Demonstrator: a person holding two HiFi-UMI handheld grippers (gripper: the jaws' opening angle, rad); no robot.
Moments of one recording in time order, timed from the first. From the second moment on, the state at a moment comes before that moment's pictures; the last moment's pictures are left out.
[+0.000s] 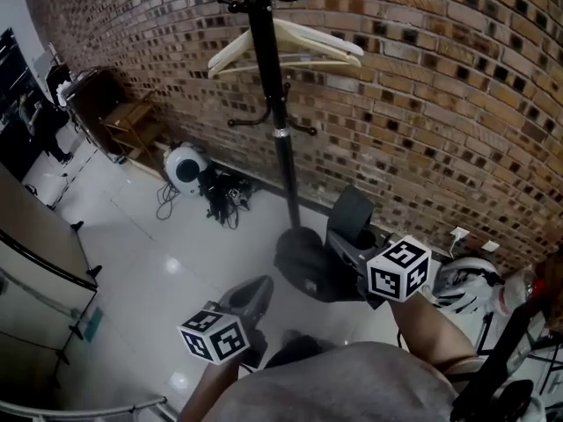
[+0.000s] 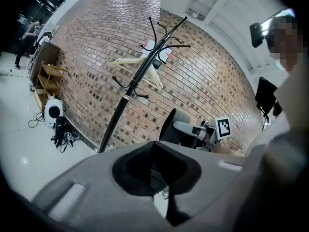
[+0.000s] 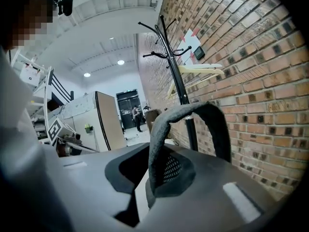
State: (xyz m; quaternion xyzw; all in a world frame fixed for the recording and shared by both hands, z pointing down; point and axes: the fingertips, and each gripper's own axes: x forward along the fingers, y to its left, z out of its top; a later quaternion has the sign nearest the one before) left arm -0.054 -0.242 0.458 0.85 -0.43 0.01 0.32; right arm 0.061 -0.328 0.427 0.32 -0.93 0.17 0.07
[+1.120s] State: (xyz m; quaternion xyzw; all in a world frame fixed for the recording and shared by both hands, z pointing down) left arm -0.078 0.034 0.400 0.89 -0.39 0.01 0.25; right arm 0.029 0.010 0.409 0.31 -0.92 0.22 0.03
